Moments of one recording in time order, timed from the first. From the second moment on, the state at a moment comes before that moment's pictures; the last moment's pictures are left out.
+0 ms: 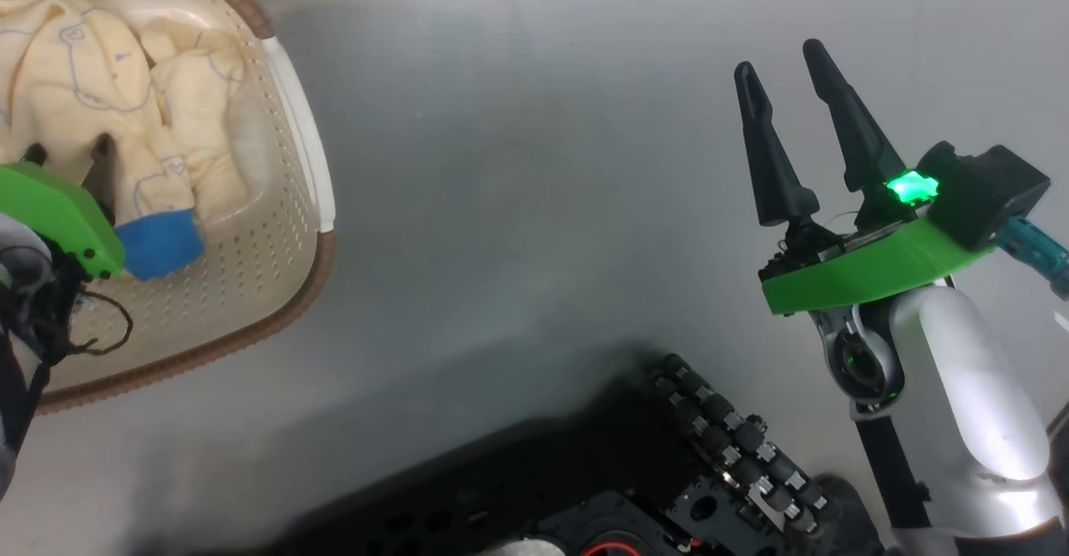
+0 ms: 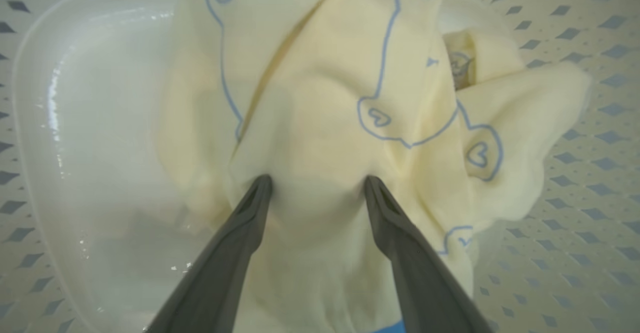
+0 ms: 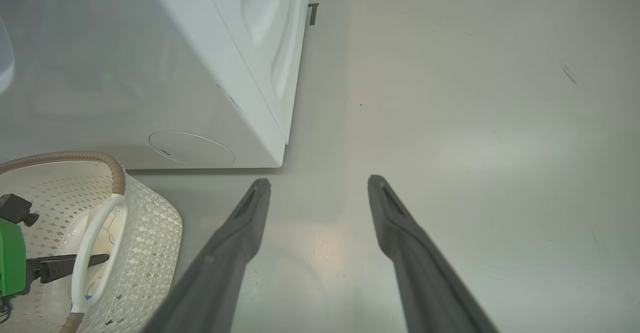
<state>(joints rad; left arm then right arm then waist) -0.98 0.50 -0.79 0.97 -0.99 -0.13 -0.03 -0.43 -0.04 0.19 0.10 0.33 0.13 -0.25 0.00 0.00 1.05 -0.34</state>
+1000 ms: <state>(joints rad) -0.98 0.38 -0.90 1.14 -1.02 -0.13 -0.22 -0.41 -0.04 0.13 0.14 0.29 0.13 -0.25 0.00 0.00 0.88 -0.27</state>
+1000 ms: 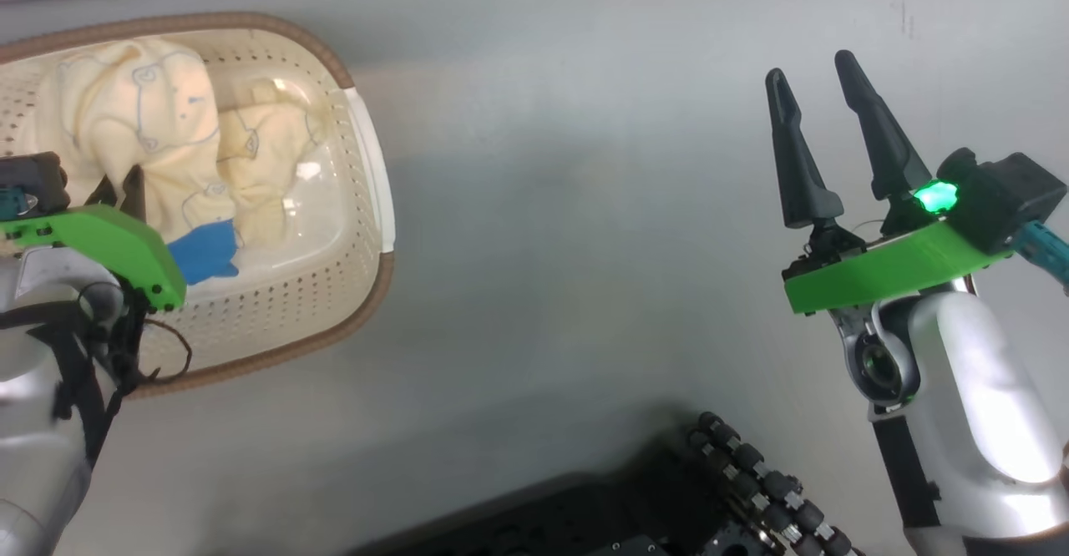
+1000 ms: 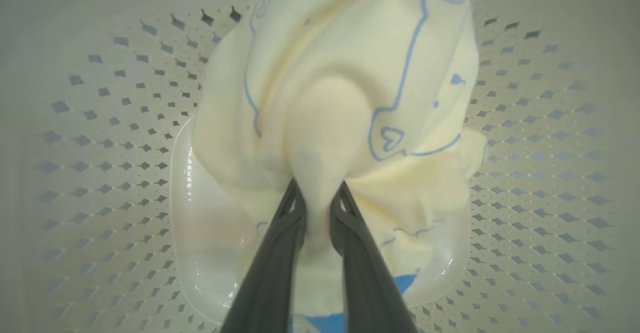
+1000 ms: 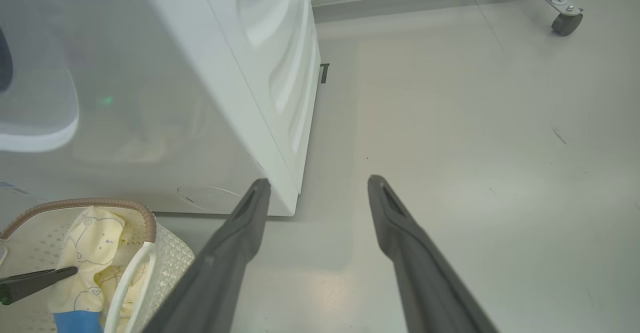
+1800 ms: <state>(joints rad) -0.69 0.37 -0.61 0.77 -0.75 0.04 -0.25 -0.28 -0.04 0.04 0.21 0.20 0.13 -0.25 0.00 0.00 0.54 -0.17</state>
